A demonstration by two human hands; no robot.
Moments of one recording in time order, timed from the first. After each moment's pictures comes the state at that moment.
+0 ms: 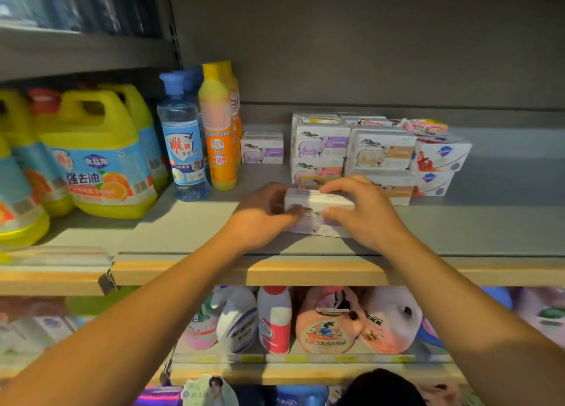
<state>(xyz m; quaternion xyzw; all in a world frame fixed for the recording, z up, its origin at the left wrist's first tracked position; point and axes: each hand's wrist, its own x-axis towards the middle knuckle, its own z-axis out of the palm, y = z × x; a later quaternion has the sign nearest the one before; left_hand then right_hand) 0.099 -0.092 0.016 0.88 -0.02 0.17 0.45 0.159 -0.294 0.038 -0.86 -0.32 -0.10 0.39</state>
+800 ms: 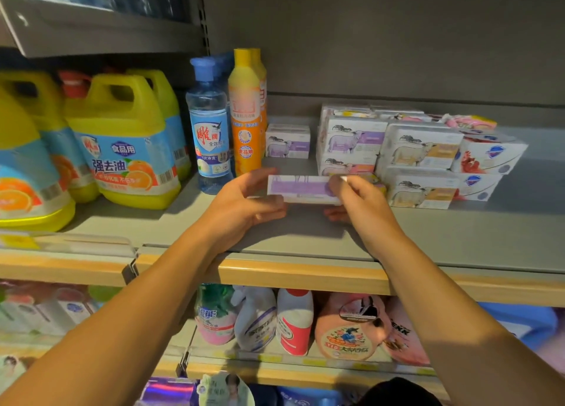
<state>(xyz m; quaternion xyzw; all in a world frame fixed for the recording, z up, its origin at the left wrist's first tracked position) 0.081 -0.026 0.008 0.65 -0.02 0.12 0.75 0.168 -0.233 0.014 -0.72 -0.21 0.05 0.66</state>
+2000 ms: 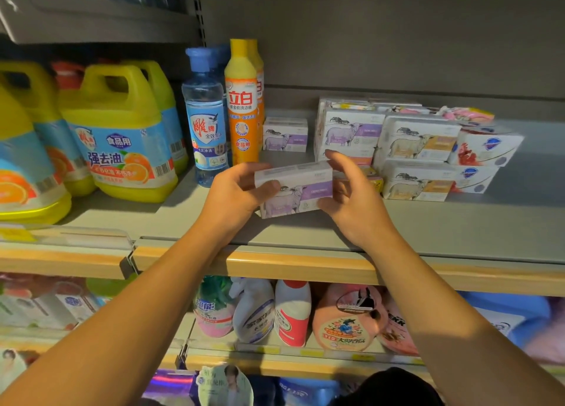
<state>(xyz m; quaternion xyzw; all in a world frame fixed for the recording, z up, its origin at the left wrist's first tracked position) 0.074 -0.038 0.012 0.75 0.04 0.26 0.61 0.161 -0.233 0.007 -0.72 -0.36 -0.04 0.59</state>
